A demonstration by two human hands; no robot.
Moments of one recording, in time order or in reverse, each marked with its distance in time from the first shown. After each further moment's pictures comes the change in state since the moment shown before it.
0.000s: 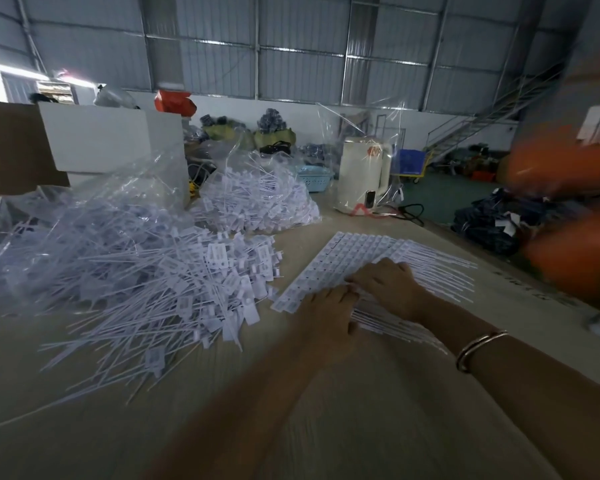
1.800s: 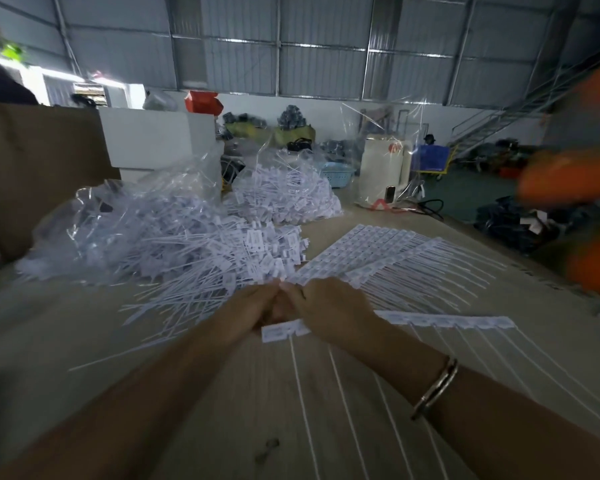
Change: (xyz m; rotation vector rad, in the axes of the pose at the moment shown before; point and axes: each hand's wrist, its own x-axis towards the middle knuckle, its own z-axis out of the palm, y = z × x) left_hand -0.105 -0.063 -0.097 -1.043 -0.112 -0.565; right_hand -0.036 -0.177 -0.033 0.274 -0.002 0.094
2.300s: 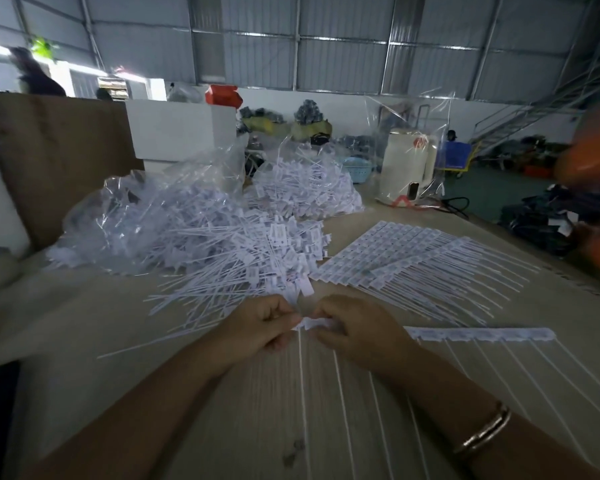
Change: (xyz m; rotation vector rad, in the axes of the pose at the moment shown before) left_hand -0.039 -0.003 -0.013 0.218 0.015 0.183; right_hand -0.017 0.027 0.025 0.197 0.097 -0.407
